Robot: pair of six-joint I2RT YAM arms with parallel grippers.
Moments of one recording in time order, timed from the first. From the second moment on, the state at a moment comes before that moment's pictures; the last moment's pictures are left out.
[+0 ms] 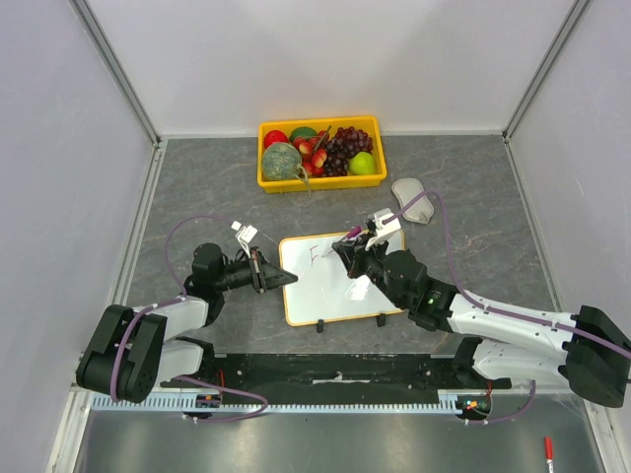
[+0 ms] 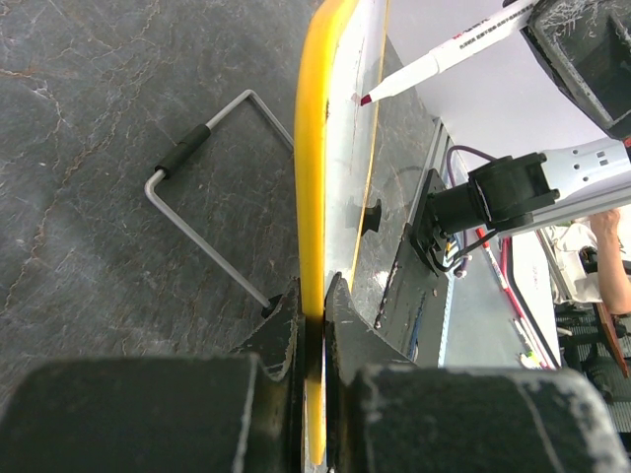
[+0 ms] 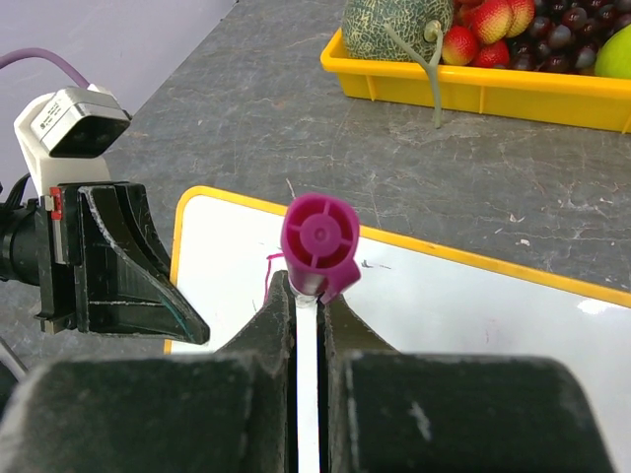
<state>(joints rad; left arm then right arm) -0.24 1.23 0.18 0.78 0.95 -0.63 1.02 1.08 0.57 0.39 0.42 0.36</state>
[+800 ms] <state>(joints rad) -0.24 1.23 0.18 0.78 0.95 -0.63 1.02 1.07 0.53 0.39 0.37 0.37</state>
